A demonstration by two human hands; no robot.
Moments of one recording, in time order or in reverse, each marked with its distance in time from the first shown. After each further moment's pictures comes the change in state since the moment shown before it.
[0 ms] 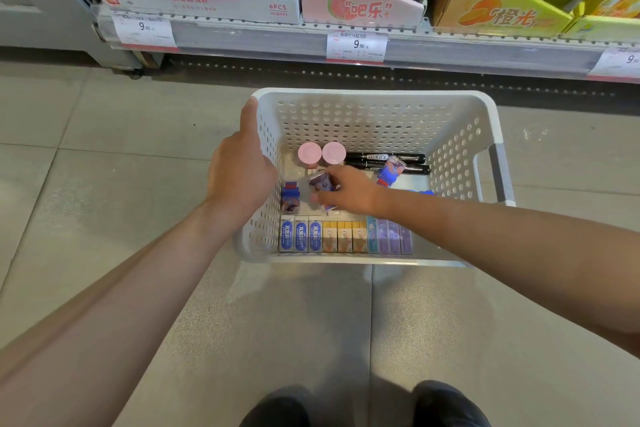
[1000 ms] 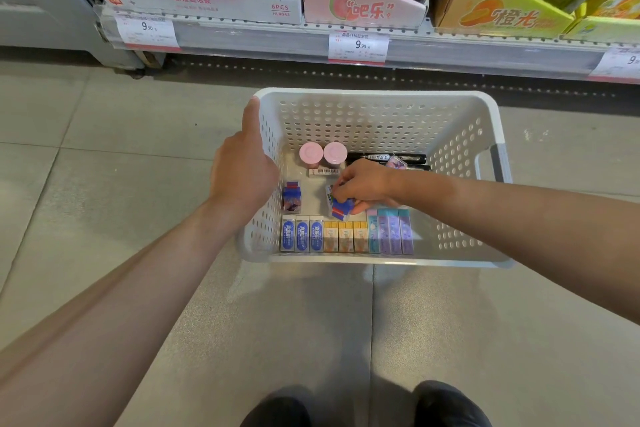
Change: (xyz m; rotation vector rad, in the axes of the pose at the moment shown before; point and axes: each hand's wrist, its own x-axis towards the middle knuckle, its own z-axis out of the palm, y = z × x) left_hand 0.001 0.001 -0.001 -0.009 -0.020 -0.015; right_hand 0.004 0.000 -0.021 0.138 -0.104 0.309
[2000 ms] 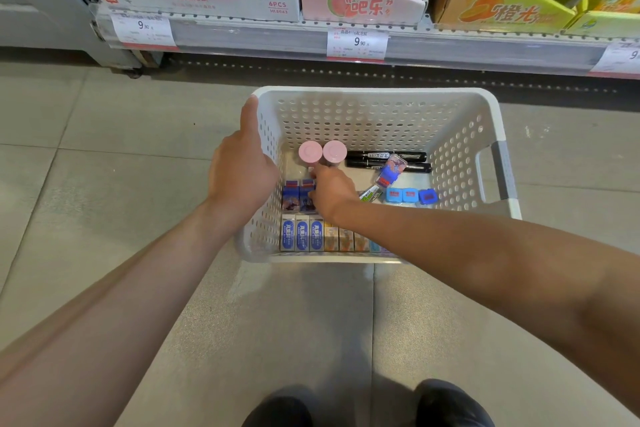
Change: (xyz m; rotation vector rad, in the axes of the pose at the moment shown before) left_hand -0.001 0.001 0.001 0.016 0.014 0.002; right_hand 0.034 -0.003 0.061 -0.398 0.458 -0.168
